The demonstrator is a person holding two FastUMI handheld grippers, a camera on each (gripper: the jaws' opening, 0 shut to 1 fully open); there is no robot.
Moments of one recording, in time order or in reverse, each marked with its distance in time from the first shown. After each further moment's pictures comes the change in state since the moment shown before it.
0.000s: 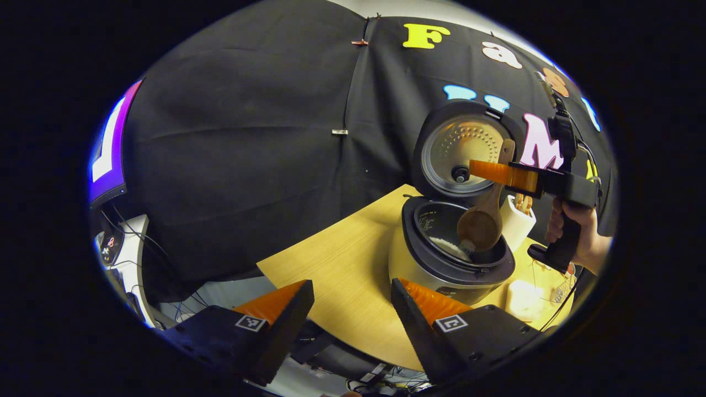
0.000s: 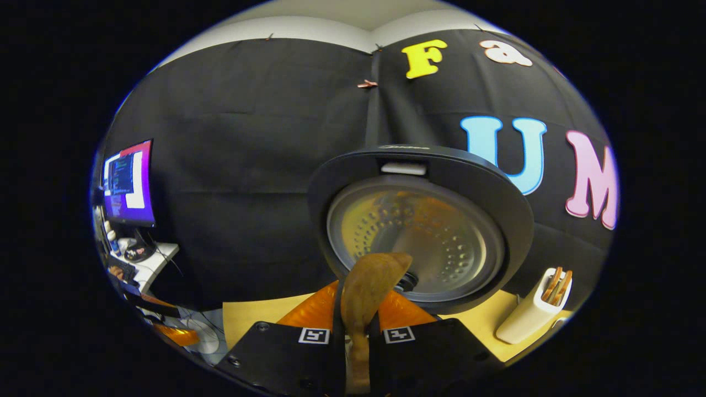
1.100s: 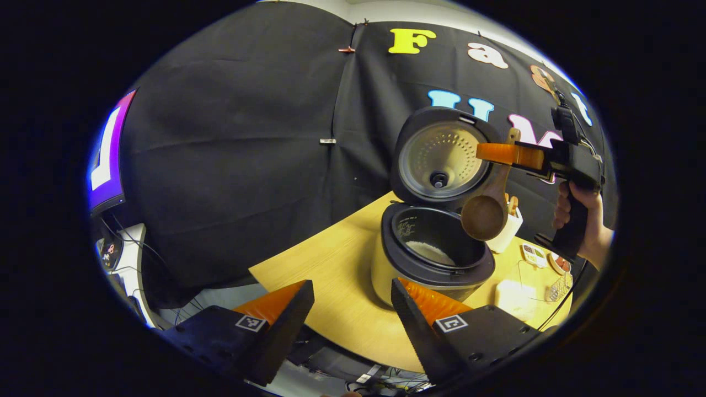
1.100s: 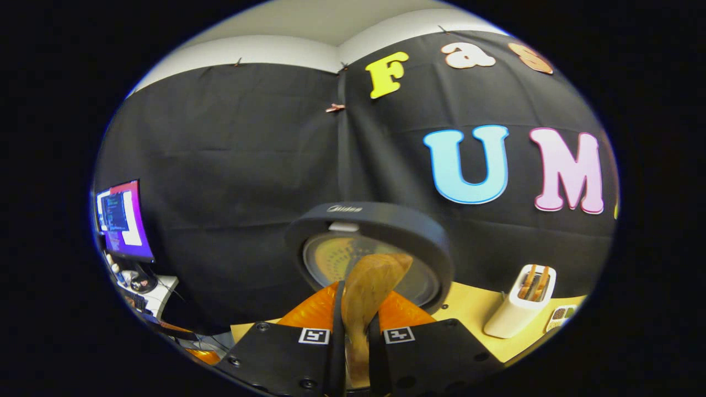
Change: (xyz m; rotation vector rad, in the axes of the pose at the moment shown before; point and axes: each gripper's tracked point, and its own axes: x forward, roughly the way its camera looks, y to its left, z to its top) left arm -0.021 -0.039 0.013 0.036 -0.046 -0.061; right arm -0.064 -0.066 0.061 0.204 -0.110 -0.173
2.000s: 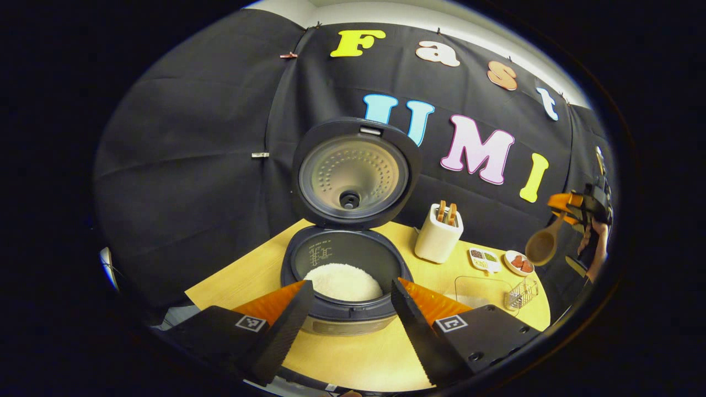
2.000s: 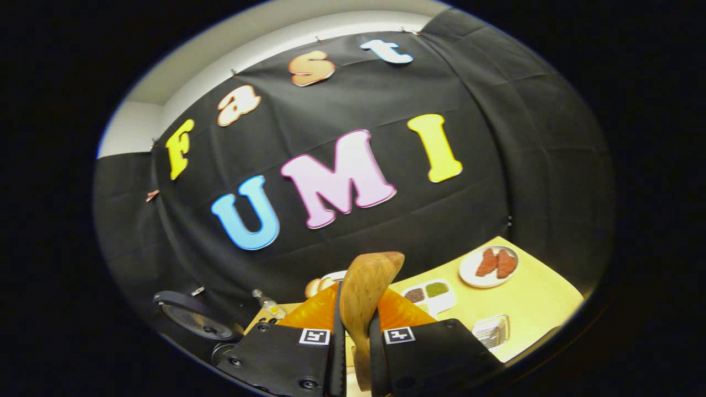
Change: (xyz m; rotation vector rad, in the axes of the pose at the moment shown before) left arm 0.018 -0.136 0.047 0.059 -0.029 -0.236; right arm -0.278 -0.357 0.027 0.406 -0.176 -0.836
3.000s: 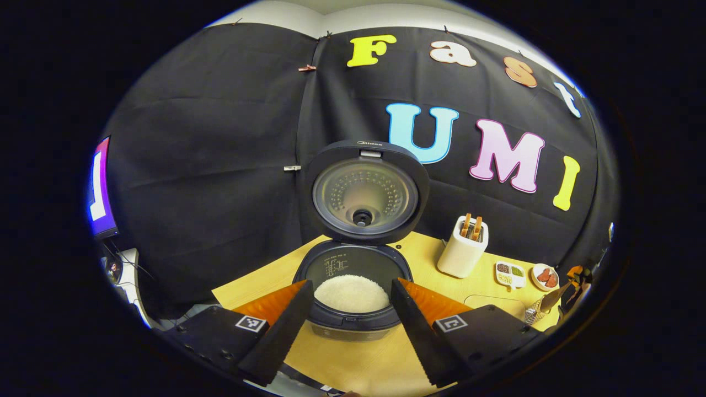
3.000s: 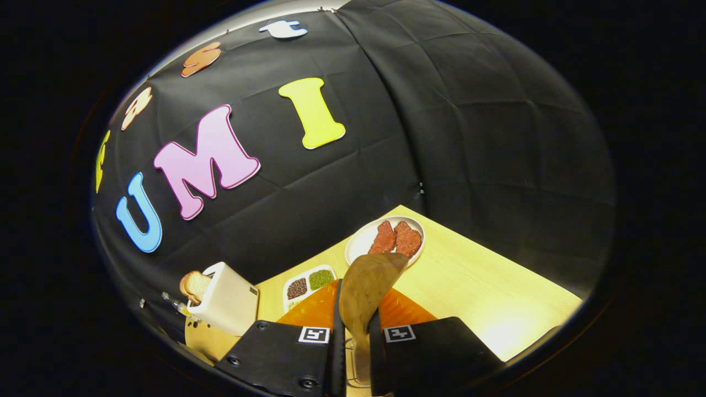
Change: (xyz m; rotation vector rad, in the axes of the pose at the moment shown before) left arm -0.014 -0.024 0.031 0.010 -0.043 0.235; right arm 0.061 -0.233 -0.084 0.069 0.127 -0.377
